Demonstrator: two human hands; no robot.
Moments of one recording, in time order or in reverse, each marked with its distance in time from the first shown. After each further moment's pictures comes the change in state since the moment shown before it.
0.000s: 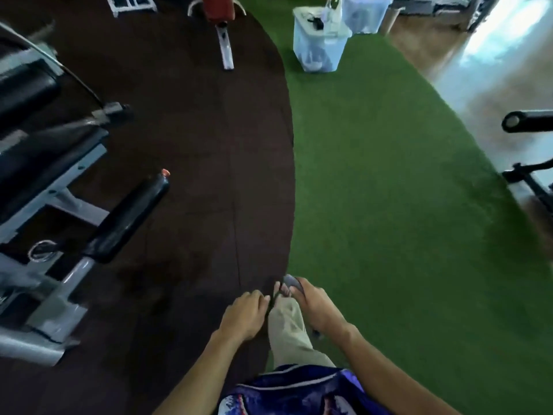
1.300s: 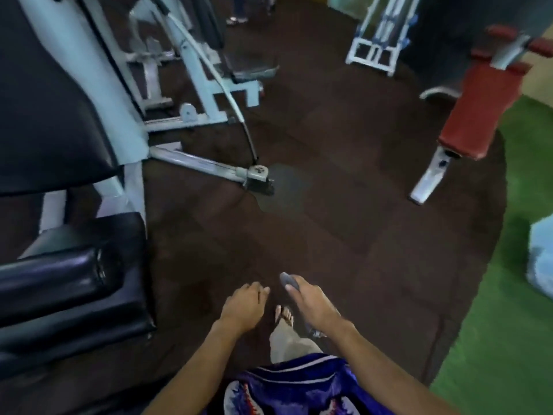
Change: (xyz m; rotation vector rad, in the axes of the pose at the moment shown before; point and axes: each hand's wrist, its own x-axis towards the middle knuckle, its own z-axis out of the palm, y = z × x) left_hand 0.693 -0.218 -0.735 -0.533 0.386 -0.577; right_hand 1.014 -0.598 -0.076 -0.492 -0.622 -0.346
